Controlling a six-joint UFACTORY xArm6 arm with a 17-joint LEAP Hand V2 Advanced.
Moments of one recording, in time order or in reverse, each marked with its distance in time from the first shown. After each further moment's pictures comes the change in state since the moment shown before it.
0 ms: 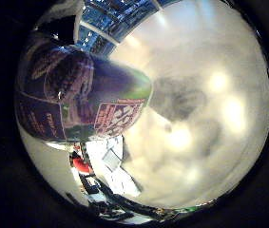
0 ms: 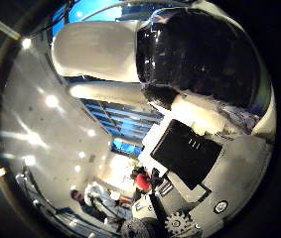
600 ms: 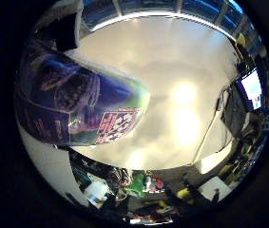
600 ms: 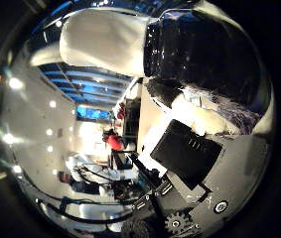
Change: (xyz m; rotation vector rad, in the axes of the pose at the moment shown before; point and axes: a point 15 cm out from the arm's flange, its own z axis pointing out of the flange) arm -0.104 0.048 -0.023 -0.456 0.497 -0.317
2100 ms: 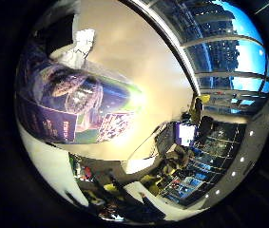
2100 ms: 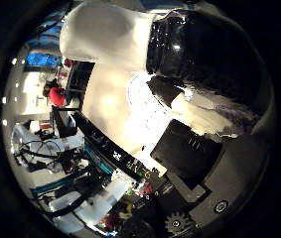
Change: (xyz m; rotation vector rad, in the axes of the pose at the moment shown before) arm -0.094 -0.025 0.074 -0.235 0.521 -0.334
